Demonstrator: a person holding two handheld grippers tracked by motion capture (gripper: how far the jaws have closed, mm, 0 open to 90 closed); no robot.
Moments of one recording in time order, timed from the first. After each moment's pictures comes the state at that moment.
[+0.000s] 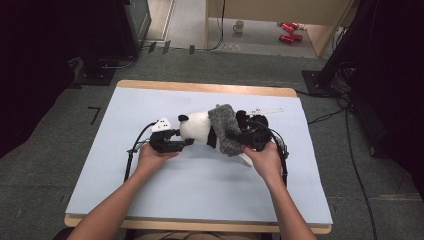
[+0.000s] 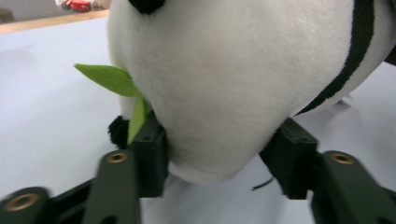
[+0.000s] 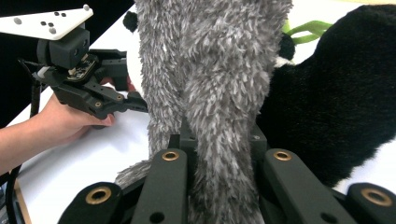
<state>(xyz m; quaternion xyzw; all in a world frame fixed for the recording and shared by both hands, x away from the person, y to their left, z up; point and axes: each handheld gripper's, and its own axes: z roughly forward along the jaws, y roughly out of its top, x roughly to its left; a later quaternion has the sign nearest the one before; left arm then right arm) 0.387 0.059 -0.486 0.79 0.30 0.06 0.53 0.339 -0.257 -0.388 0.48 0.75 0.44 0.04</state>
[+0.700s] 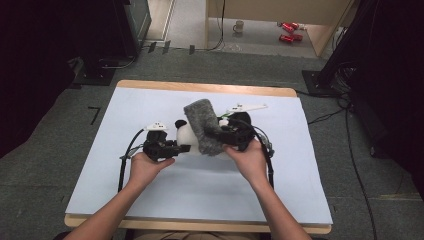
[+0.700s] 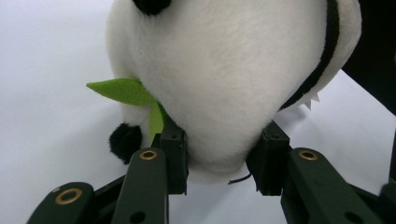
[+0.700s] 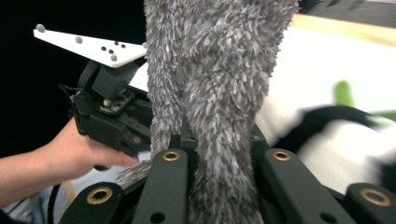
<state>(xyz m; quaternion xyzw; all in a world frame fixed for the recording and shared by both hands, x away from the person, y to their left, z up) 0.339 0.062 -0.442 0.79 0.39 -0.01 0.48 0.320 -0.197 -0.349 0.42 0.76 0.49 0.03</state>
